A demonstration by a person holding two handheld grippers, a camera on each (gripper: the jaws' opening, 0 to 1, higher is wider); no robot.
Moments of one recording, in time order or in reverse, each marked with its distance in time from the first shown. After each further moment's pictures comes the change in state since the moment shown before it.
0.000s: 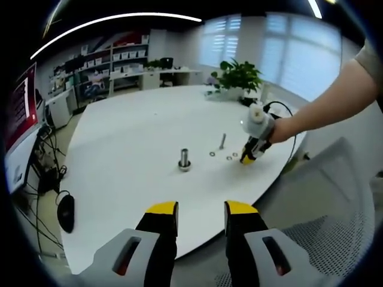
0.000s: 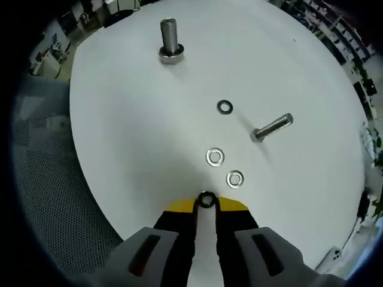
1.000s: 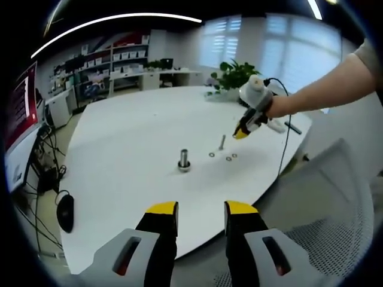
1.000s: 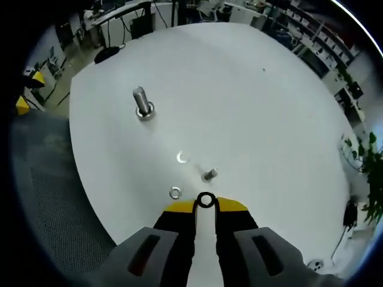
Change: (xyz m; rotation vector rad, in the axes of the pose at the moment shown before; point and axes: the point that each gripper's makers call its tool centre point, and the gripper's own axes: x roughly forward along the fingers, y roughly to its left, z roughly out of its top) left arm -0.001 0.000 0.001 -0.005 -0.008 0.000; right arm -0.063 -0.053 0.069 -0.065 -0.154 -0.084
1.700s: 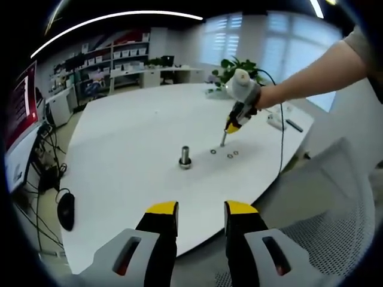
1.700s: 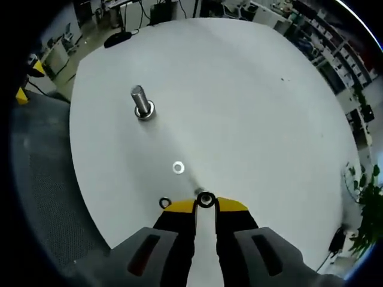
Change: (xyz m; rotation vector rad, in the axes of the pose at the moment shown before) left arm 0.002 0.001 -0.004 0.001 0.023 0.005; right arm 0.025 -0.007 0.015 -0.140 0.069 0.045
